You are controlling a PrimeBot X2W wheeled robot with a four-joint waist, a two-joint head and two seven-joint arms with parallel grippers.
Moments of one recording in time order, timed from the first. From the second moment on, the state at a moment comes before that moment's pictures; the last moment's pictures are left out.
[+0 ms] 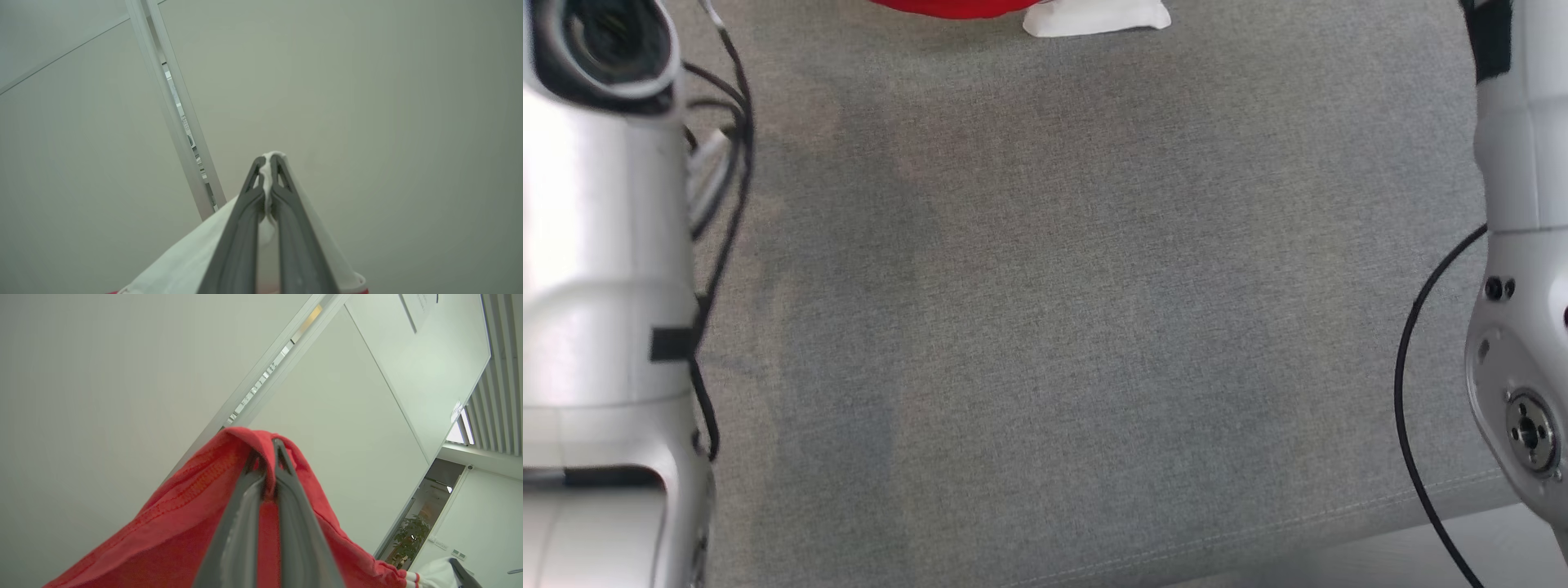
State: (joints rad) left arm -1.18 0.13 -0.14 0.48 -0.96 -0.13 -0.26; right arm -1.42 -0.06 -0.05 0.70 0.44 0.13 -0.22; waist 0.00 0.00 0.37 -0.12
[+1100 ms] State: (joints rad) left arm -0.06 0.39 -0.58 0.21 -1.18 -0.02 -0.02; right arm 0.15 -0.07 -0.19 -0.34 0.54 0.13 1.03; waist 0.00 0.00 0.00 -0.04
